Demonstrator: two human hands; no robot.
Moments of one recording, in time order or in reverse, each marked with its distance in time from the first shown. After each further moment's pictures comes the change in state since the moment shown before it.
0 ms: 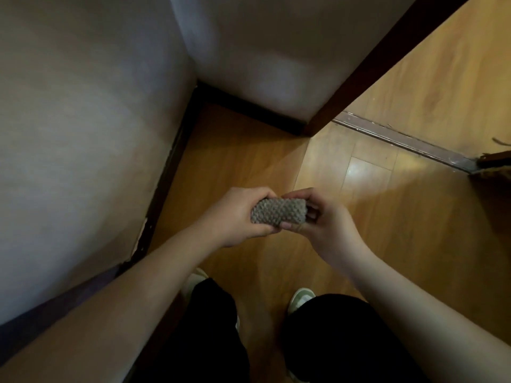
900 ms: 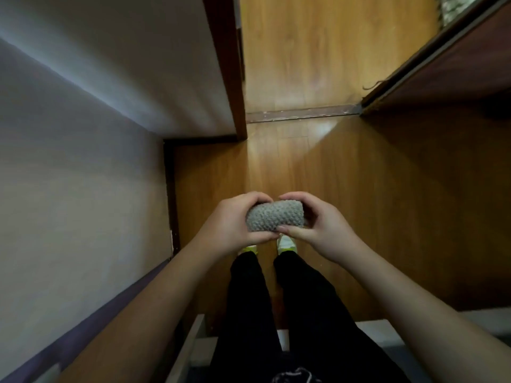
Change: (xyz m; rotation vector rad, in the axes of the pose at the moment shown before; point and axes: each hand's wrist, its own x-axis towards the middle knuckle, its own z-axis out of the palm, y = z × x) left_hand -0.160 0.377 -0.069 0.110 -0.154 0.150; right_hand -0.307 -0.225 -0.170 0.255 0.158 0.031
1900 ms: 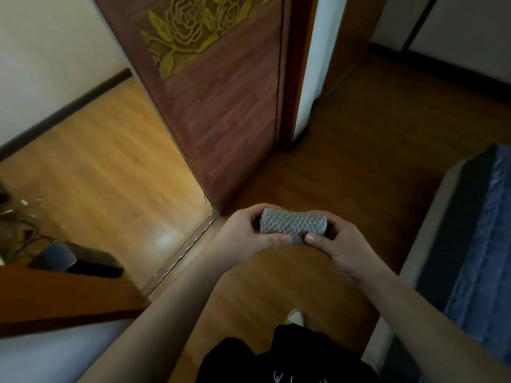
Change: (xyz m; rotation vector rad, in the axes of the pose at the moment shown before) left_hand 0.171 0.444 0.203 -0.009 -0.575 0.437; right_hand -0.295 0.027 -0.336 0.476 0.938 -0.117
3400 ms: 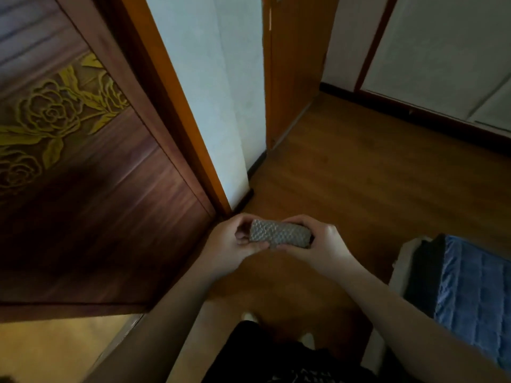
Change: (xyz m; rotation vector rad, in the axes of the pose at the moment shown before) left_hand 0.555 0.175 0.144 0.026 0.097 -0.023; right_hand 0.370 -0.079 -0.466 -0.365 0.038 -0.281
